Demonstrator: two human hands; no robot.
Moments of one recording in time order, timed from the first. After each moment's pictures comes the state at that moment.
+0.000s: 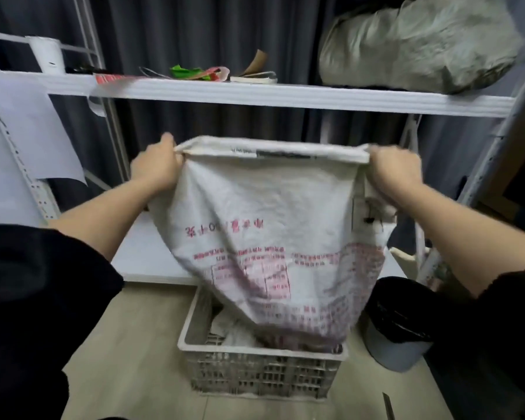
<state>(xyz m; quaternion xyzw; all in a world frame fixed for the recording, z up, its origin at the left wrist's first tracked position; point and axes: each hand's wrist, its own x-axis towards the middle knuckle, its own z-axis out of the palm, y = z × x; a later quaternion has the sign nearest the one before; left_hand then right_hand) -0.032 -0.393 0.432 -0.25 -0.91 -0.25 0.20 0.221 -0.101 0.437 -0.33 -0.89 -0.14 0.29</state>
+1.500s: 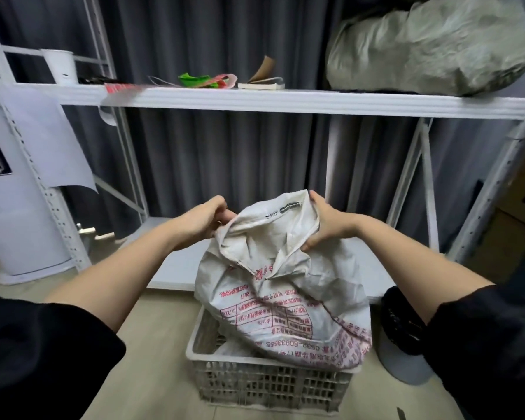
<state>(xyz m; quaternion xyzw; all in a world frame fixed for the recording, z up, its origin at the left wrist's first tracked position) 0.003 -0.381 0.373 -0.38 -0.73 -0.48 -0.32 0.158 -0.139 0.369 -0.20 -0.94 0.28 0.02</state>
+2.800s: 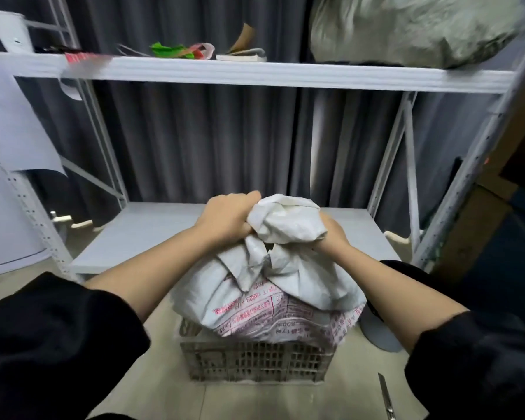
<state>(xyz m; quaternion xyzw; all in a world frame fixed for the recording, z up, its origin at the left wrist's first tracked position) 0.053 -0.331 0.343 -0.55 -0.80 -0.13 0.18 0.194 -0.180 0.317 -0.29 -0.92 0.21 0.15</state>
